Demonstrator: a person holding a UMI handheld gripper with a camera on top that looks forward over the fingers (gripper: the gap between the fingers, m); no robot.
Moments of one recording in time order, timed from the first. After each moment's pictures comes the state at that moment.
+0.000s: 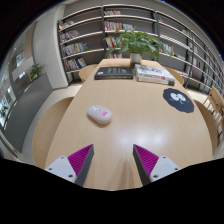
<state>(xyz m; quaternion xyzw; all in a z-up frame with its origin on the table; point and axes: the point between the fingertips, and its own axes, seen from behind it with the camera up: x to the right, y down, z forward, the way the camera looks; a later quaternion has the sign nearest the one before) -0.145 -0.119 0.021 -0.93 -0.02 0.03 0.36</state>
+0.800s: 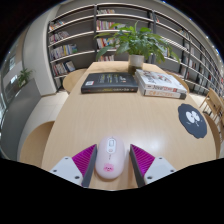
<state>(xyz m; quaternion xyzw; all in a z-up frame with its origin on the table) -0.160 0.073 -0.015 -0.93 0.01 -0.01 0.38</state>
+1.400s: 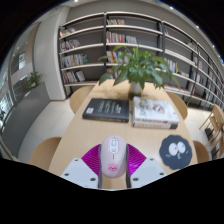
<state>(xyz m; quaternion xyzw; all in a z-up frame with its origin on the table) -0.107 0.097 0.117 -0.91 -0.05 0.02 0.42</state>
